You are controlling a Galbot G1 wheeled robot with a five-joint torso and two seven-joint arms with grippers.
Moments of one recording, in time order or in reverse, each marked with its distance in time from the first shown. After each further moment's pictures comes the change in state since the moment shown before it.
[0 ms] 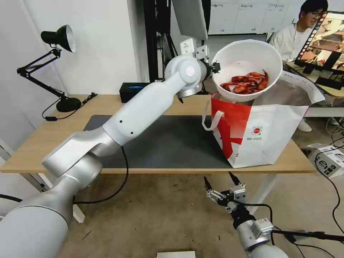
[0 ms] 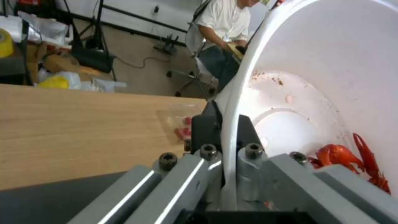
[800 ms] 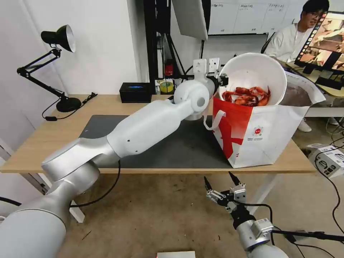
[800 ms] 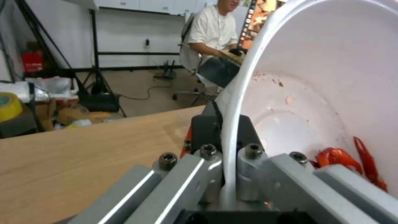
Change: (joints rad) left arm 0.037 0.054 0.161 -0.089 0.256 -0.077 0.118; right arm 0.000 0.000 0.000 0.000 0.000 0.000 0.000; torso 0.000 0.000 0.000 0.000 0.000
